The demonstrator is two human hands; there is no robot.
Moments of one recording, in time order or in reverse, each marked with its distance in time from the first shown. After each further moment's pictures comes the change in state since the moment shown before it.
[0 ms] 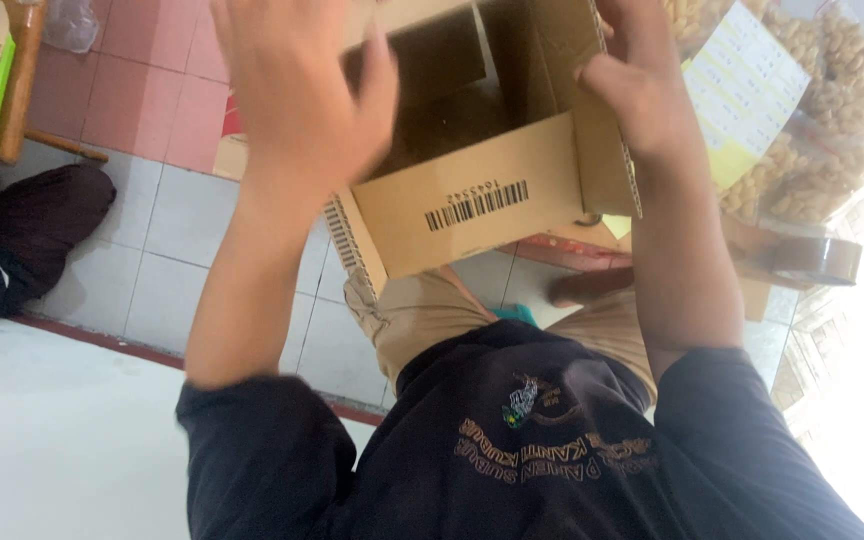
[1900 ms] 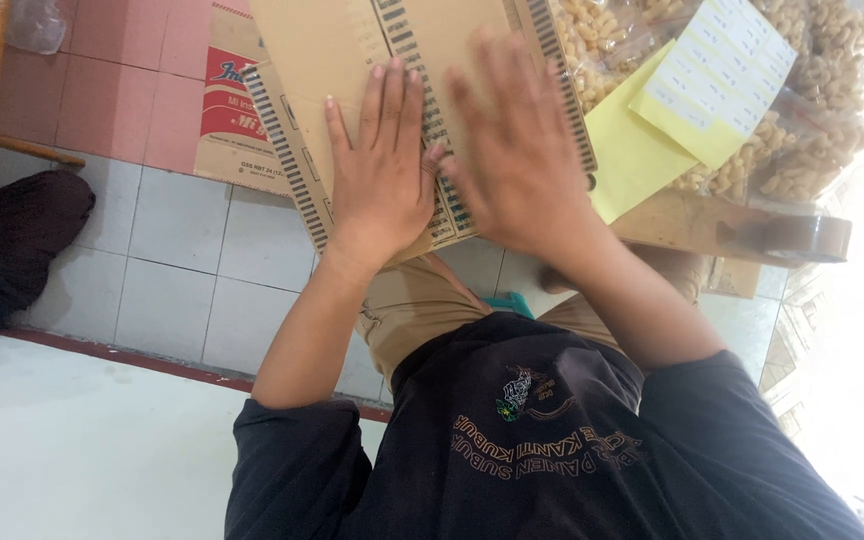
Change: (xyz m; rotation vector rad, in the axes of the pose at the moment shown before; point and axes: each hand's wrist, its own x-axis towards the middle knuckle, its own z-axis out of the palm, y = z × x) left_hand -0.084 0.036 0.060 0.246 -0.731 -0.183; right_hand -0.051 0.009 0.073 -1.017 -0.056 -0.144
